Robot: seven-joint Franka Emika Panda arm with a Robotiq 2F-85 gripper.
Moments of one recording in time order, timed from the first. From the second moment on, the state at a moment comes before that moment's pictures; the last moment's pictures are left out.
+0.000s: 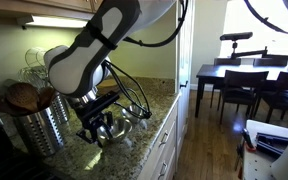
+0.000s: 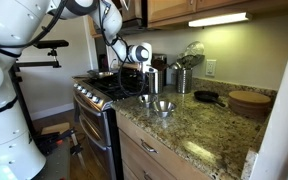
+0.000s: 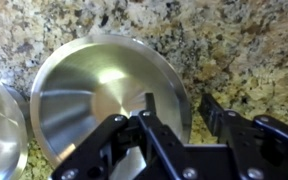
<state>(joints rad) 0.32 0.65 0.08 -1.65 -0.13 2.07 0.50</state>
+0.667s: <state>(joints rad) 0.32 0.64 0.07 -1.64 -0.13 2.06 0.50</state>
